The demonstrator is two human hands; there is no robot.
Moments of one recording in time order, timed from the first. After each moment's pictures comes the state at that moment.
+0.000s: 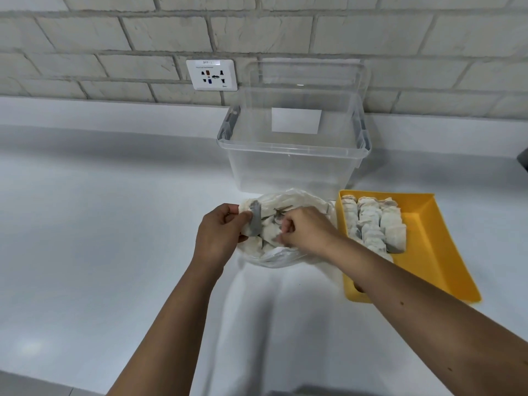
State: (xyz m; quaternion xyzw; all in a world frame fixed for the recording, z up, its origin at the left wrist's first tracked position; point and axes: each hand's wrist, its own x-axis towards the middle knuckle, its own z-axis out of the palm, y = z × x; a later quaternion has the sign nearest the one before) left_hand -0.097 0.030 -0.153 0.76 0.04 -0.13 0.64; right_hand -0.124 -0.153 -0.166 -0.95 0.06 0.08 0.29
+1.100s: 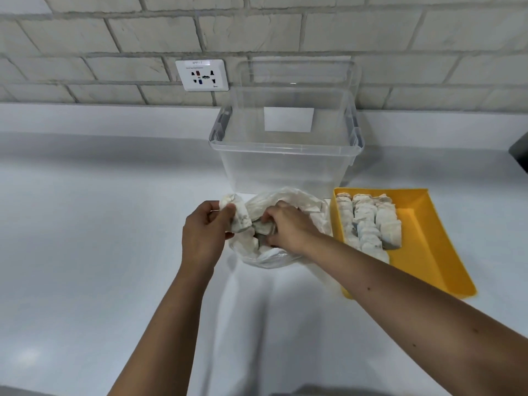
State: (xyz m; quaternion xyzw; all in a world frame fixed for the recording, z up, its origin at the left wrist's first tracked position) left_hand -0.092 0.036 -0.154 0.76 0.06 -0.06 0.64; right_hand -0.104 -0.137 -0.185 -0.97 0.04 0.09 0.24
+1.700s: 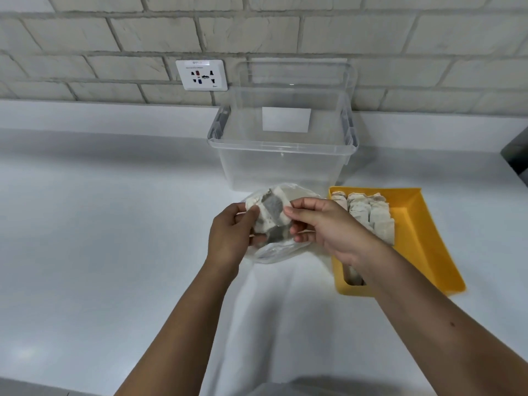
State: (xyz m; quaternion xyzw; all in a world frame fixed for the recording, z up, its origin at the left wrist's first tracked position) left_hand -0.116 0.002 -0.151 0.71 0.05 -0.16 0.68; right_hand -0.163 -0.165 -0.127 -0.61 0.17 0.07 0.77
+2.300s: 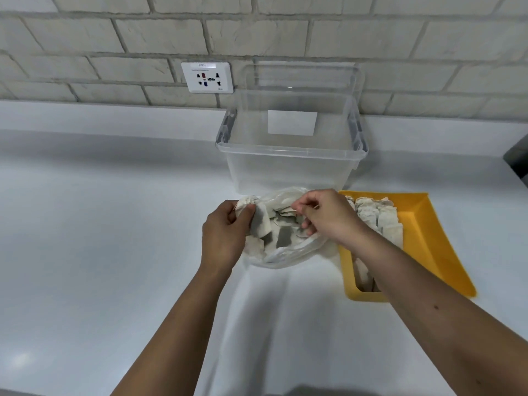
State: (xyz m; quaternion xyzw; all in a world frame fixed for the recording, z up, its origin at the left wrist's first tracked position) left_hand -0.101 0.021 -0.142 0.80 0.01 -0.07 0.59; right_hand -0.130 -0.170 -0.136 -0.86 0.18 0.00 0.49
